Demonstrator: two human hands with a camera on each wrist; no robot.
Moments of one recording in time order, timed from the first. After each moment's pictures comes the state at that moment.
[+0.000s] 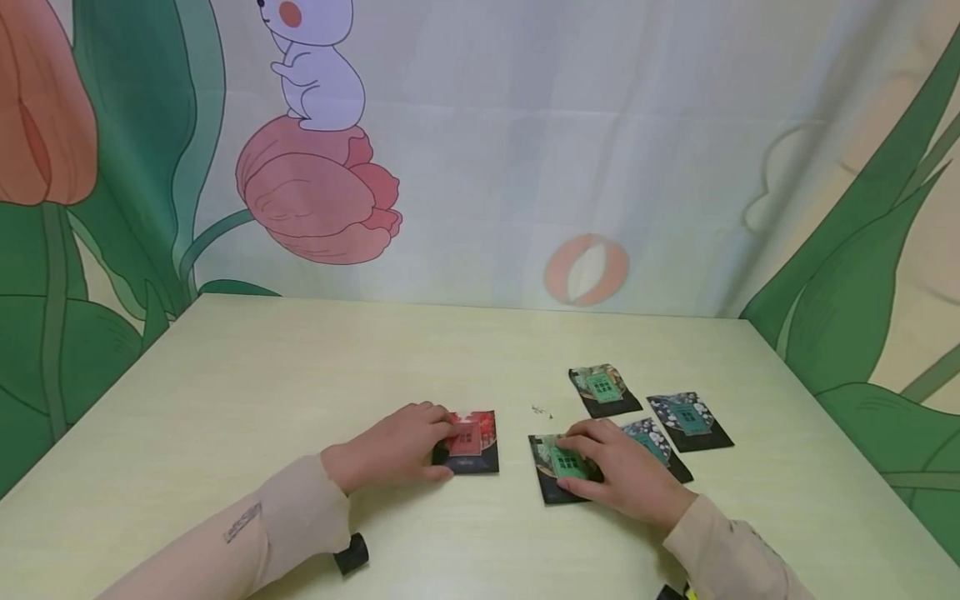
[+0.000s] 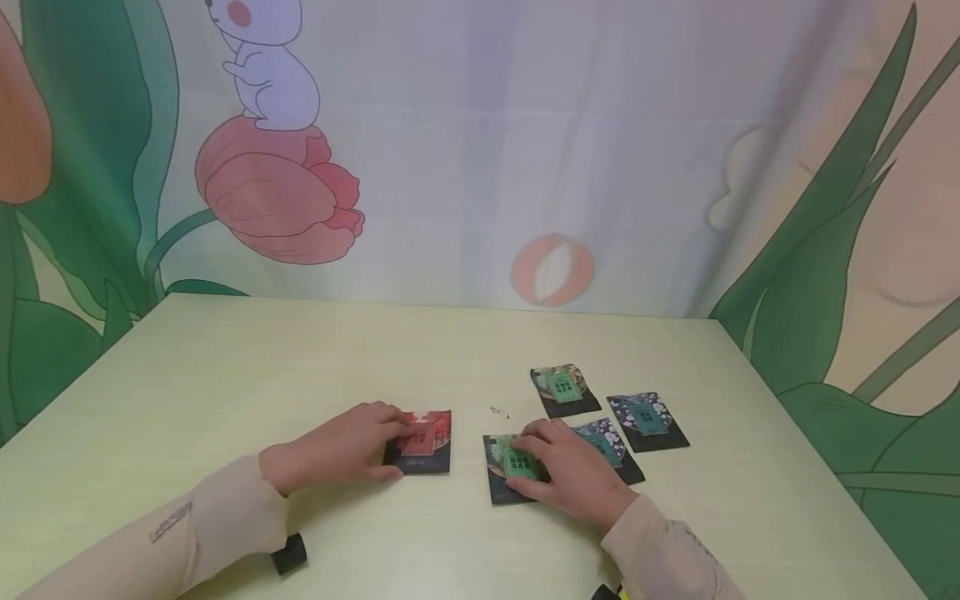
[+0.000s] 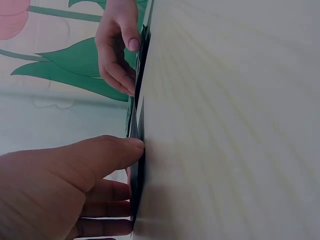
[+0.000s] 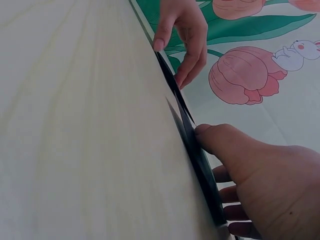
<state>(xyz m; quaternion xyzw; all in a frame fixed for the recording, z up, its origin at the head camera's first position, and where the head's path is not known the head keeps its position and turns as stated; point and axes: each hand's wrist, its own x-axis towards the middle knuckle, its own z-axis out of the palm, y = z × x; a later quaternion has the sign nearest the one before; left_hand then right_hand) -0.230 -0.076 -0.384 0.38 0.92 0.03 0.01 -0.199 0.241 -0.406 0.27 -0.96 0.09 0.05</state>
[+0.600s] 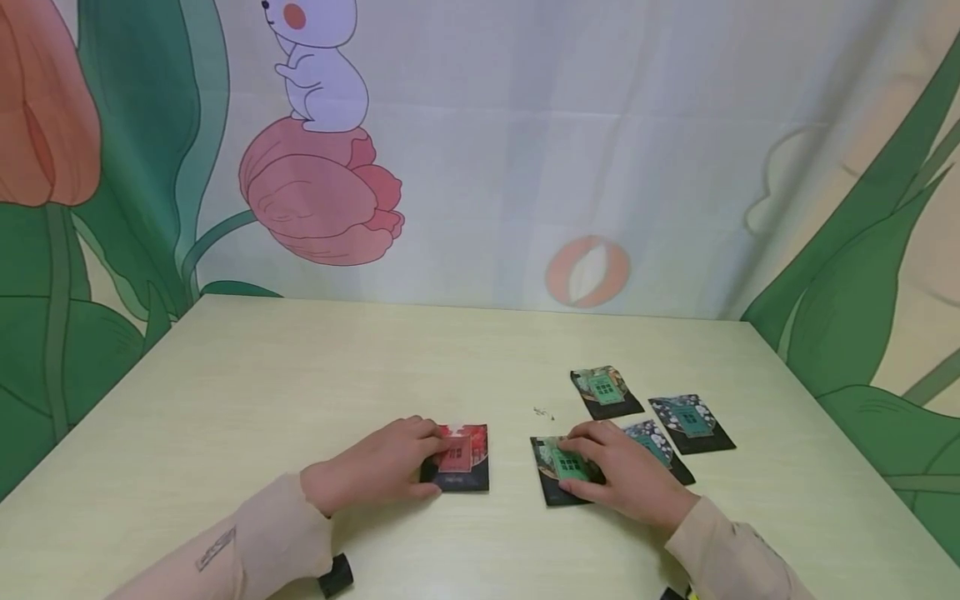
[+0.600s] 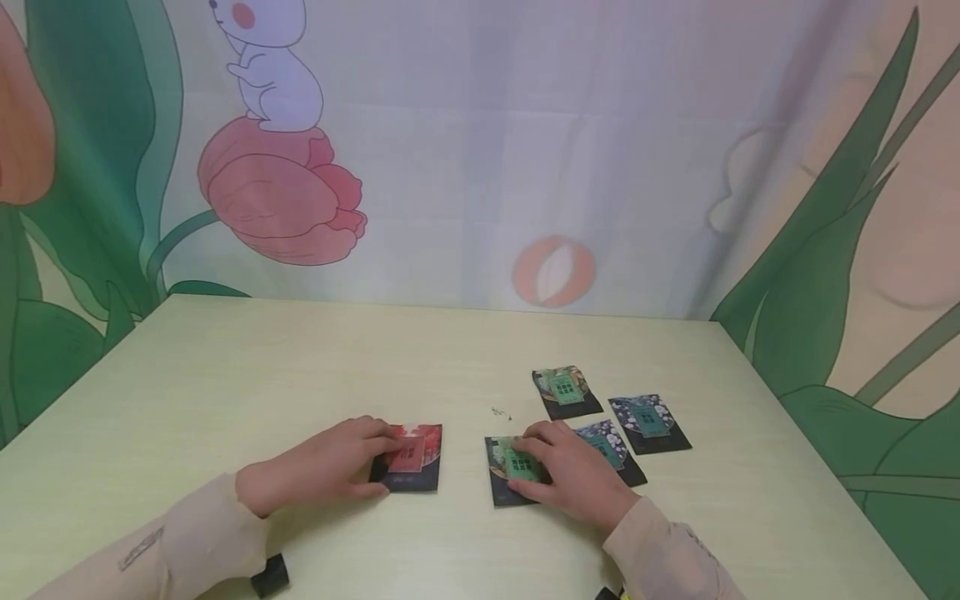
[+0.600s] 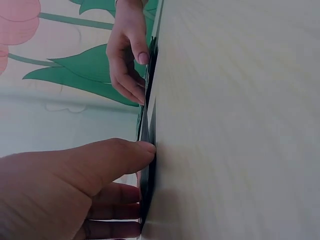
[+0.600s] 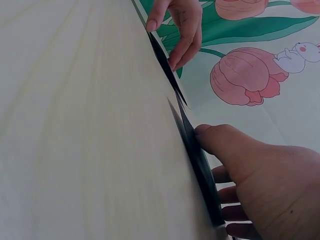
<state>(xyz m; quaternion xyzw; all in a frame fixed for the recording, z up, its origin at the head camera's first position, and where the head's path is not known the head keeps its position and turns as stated) -0.213 -0.091 -0.385 0.38 0.92 0.05 0.01 -0.198 0.240 -0.404 0.27 -0.96 0.09 0.05</state>
